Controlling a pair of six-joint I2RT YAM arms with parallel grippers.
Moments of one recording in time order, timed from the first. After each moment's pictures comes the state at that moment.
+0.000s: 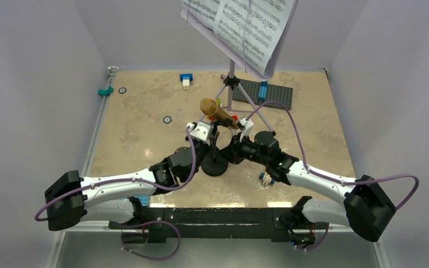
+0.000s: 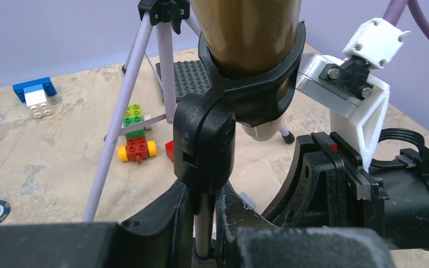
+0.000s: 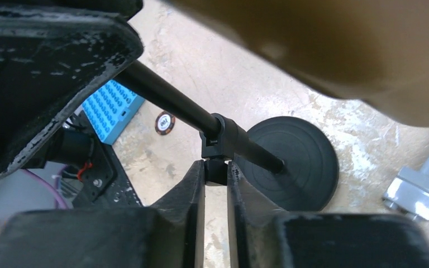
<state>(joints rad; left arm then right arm) -1.14 1.16 0.62 0.52 -0.64 -0.13 0.76 1.16 0.53 0.32 -0.25 0.50</state>
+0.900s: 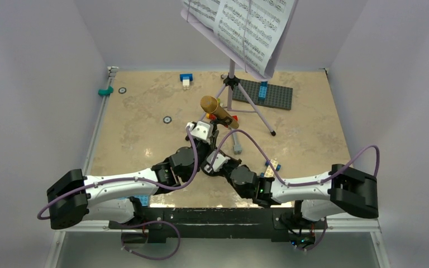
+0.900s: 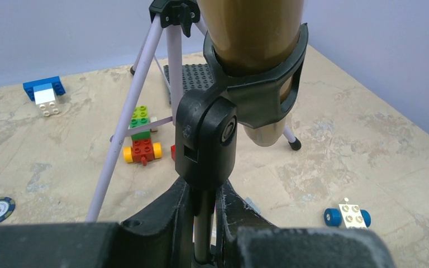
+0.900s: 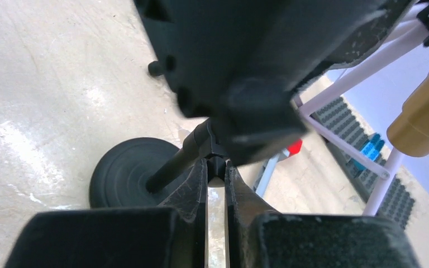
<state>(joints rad) -1.14 1.19 0.62 0.55 -0.68 -0.13 1.29 1.34 0.48 0.69 0.71 -0.40</state>
